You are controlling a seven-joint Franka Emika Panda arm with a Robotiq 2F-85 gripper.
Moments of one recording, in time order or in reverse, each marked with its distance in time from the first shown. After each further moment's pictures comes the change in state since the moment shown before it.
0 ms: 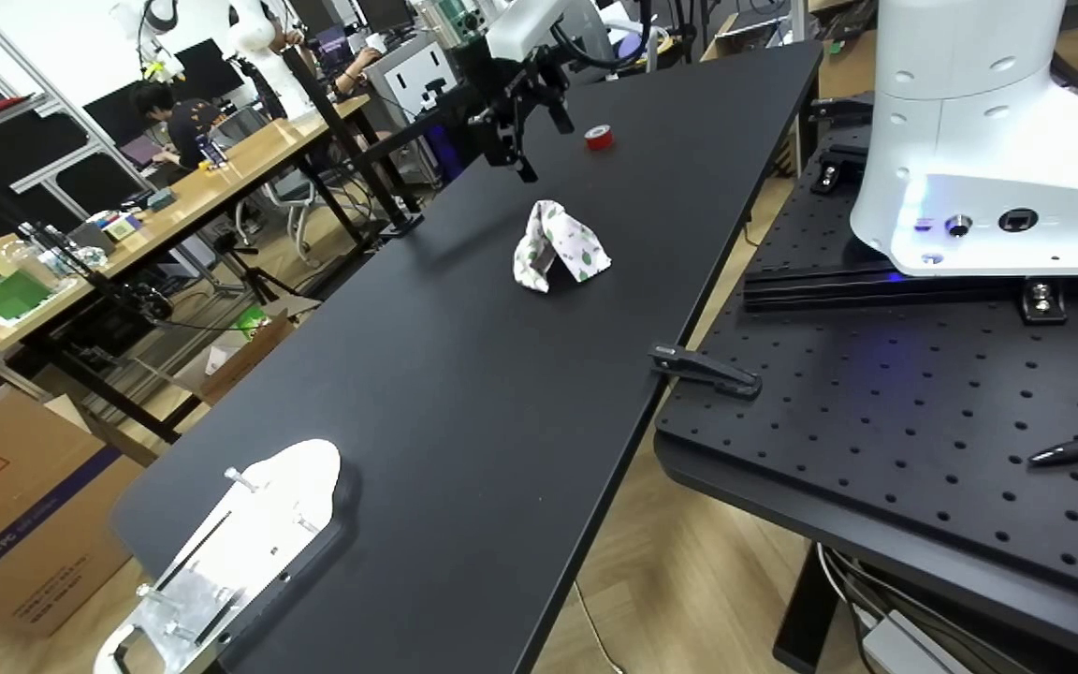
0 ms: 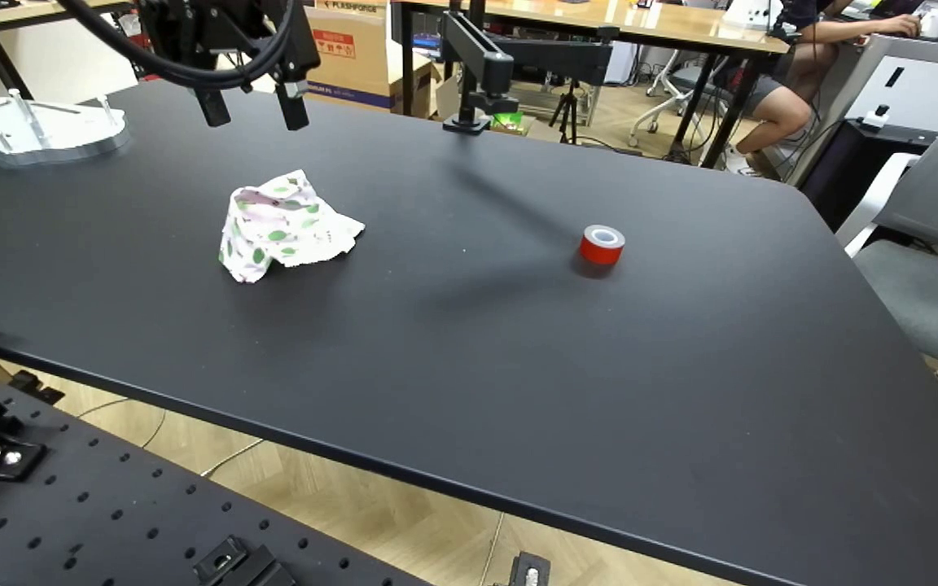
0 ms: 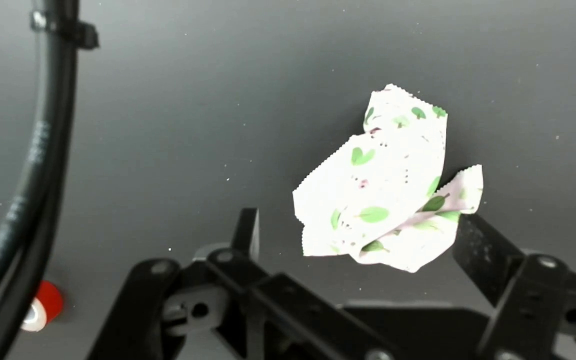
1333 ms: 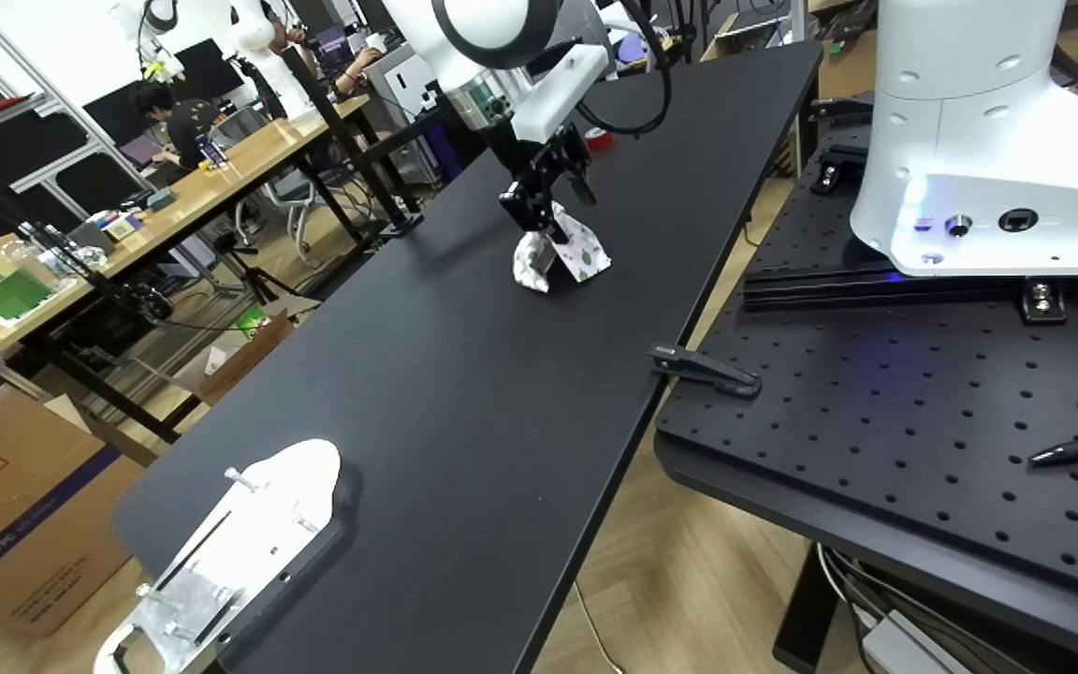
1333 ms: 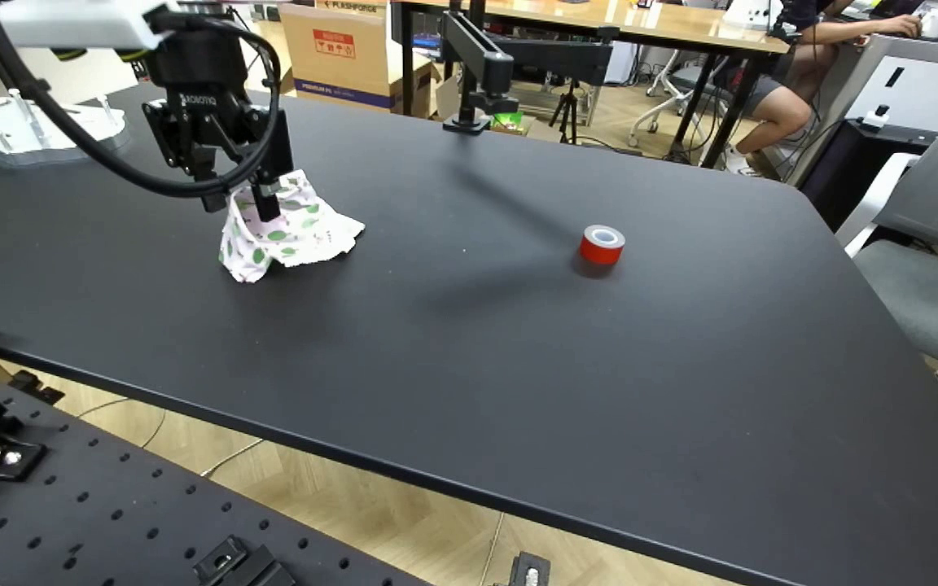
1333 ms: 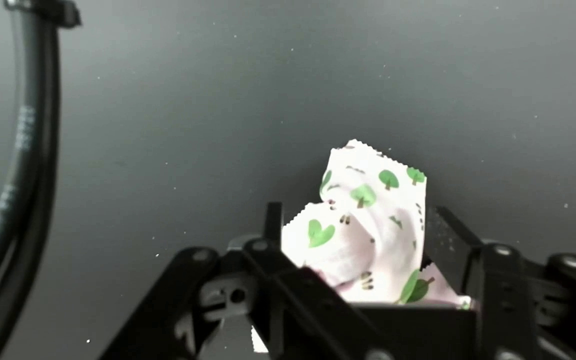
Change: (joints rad) arm 0.067 0.221 -0.033 -0.001 -0.020 0.140 0.080
